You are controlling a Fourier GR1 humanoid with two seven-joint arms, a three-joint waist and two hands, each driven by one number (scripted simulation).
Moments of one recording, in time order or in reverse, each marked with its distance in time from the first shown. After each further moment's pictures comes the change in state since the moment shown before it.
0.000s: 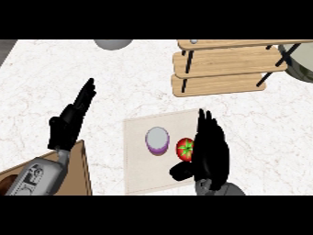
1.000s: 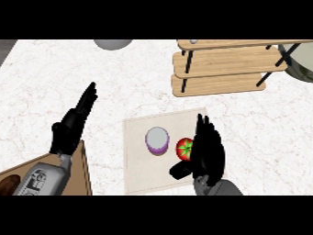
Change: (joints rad) left arm 0.040 -0.048 0.032 -0.015 -0.057 -0.031 -0.005; right arm 0.008 0.002 -0.011 0.134 -0.049 -0.090 -0.048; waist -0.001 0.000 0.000
